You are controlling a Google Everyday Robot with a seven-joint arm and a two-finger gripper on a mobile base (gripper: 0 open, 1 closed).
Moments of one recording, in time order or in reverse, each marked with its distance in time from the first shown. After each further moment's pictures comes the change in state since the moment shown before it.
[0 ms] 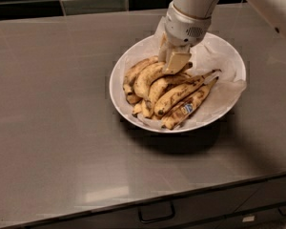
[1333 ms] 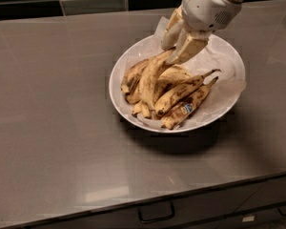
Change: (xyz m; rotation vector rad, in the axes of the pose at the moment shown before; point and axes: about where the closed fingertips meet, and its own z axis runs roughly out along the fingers) arm -0.019 0.023 -0.068 0.208 -0.164 -0.130
